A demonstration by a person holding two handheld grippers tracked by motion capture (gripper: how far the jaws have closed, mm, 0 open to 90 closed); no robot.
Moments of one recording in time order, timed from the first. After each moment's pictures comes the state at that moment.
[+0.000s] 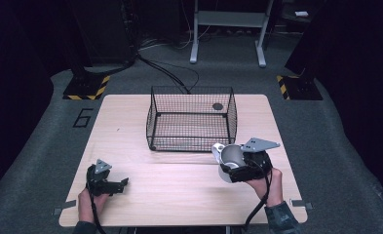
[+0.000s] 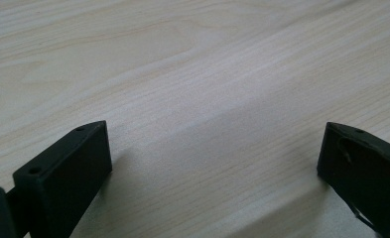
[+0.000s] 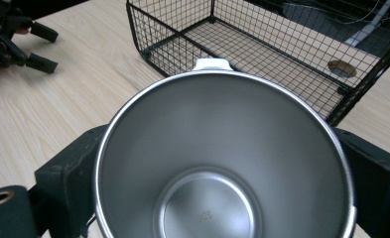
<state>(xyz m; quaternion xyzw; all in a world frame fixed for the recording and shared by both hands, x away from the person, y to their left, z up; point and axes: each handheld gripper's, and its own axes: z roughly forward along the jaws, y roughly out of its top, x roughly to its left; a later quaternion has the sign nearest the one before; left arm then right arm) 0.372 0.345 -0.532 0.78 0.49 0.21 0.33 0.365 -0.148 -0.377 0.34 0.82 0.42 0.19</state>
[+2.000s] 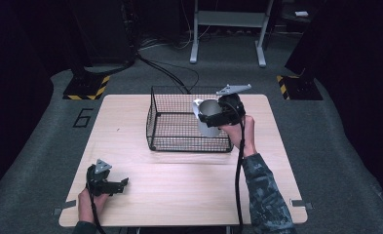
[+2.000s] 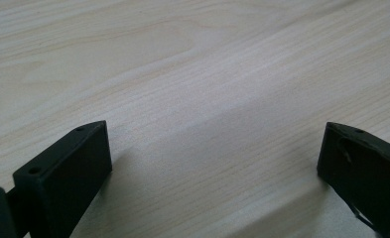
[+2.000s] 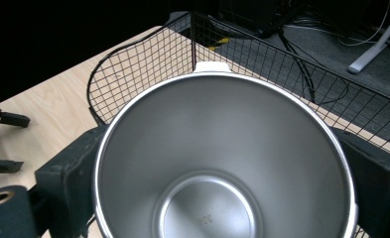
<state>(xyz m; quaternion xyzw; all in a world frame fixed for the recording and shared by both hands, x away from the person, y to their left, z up) 0.372 0.345 -0.532 0.78 0.49 0.21 0.33 0.496 -0.087 -0.322 0.35 0.81 0.44 0.18</state>
